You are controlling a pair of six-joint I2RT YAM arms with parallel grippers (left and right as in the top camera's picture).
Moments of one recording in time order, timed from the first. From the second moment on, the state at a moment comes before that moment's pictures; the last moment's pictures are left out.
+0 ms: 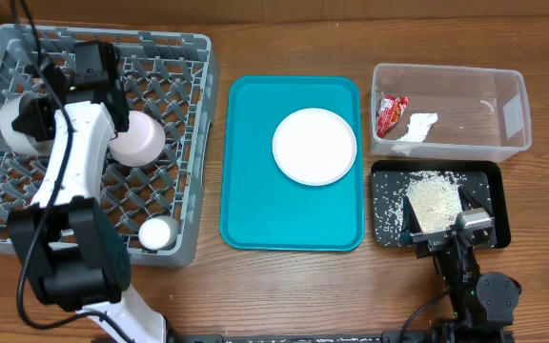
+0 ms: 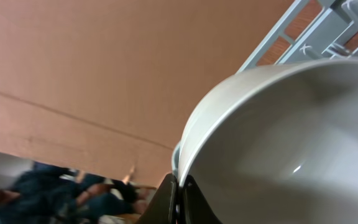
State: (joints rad) left arm 0.15 1.89 1.52 -0.73 -1.31 -0.09; right arm -0.05 0.01 0.02 -0.01 -0.24 -0.01
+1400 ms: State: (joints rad) left arm 0.05 2.02 1.51 -0.39 -1.27 0.49; right arm -0.05 0.01 0.02 -0.01 -0.24 -0.01
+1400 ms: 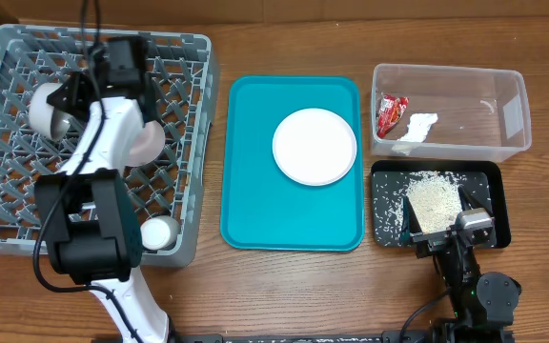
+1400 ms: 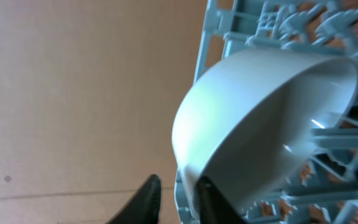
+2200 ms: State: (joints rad) left arm -0.31 1.61 1.50 -0.58 -1.28 0.23; right arm -0.05 0.01 0.02 -0.01 -0.24 -0.01
